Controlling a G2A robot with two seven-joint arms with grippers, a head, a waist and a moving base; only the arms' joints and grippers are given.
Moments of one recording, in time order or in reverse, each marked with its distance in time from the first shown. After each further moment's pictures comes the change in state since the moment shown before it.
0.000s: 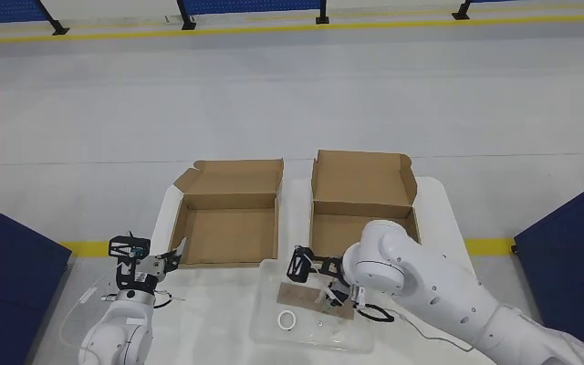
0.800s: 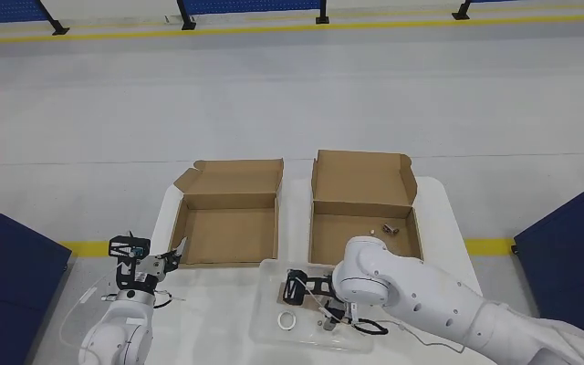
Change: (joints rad) left arm 0.000 0.000 0.000 0.000 0.000 0.000 0.000; right arm 0.071 -0.002 -0.194 0.061 0.011 -0.006 -0.039
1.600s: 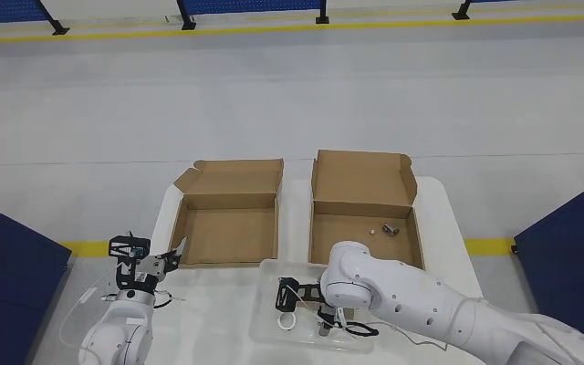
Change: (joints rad) left arm 0.000 0.000 0.000 0.000 0.000 0.000 0.000; right arm 0.025 -0.066 -0.071 0.077 -0.006 0.005 0.009
